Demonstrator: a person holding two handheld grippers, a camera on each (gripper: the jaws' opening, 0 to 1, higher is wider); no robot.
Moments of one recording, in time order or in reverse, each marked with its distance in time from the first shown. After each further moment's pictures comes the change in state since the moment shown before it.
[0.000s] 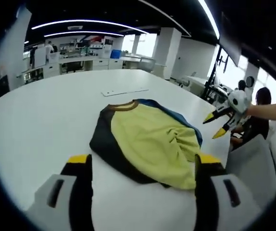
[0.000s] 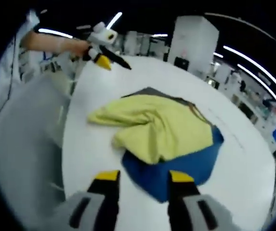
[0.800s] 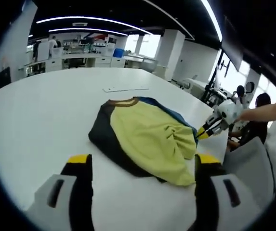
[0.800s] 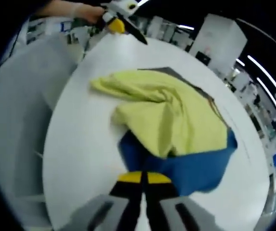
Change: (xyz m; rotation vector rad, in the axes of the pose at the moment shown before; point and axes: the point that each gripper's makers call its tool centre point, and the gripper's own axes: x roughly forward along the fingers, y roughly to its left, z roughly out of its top) left arm -0.008 -0.001 -0.012 -0.058 -0.008 -0.002; right arm 0.037 -0.008 -0.031 -0.167 0.127 0.040
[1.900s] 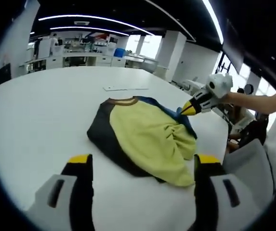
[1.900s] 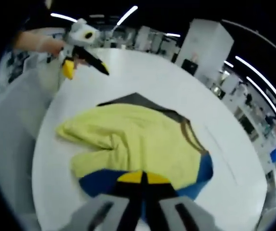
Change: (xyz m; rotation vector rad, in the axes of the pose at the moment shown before) left arm -0.001 0.004 -0.007 -0.022 -0.003 -0.006; right arm 0.009 -0.092 0.081 0.074 -0.102 -0.049
